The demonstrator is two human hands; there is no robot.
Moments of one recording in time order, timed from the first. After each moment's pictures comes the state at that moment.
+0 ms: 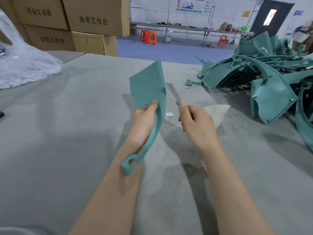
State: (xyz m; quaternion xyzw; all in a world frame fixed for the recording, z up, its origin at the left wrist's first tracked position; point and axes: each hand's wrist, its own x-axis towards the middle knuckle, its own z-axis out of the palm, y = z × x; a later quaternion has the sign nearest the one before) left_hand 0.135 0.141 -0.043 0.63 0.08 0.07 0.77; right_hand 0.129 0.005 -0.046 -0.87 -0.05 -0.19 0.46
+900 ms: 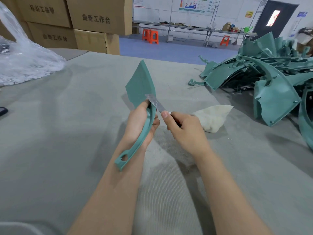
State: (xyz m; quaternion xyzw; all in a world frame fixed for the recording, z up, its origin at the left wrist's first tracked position) left_hand 0.139 0.152 -0.038 0.38 0.11 0.00 0.92; right_hand 0.123 0.026 -0.053 -0.88 -0.17 -0.17 0.41
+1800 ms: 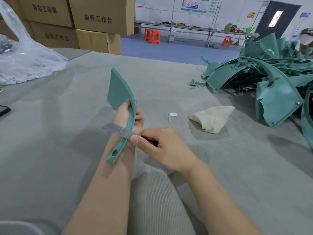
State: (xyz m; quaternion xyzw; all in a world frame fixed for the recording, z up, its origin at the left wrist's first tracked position) left_hand 0.148 0.182 -0.038 0.29 0.18 0.01 0.94; right_hand 0.095 0.059 -0.057 -0.85 -0.35 -0.05 0.38
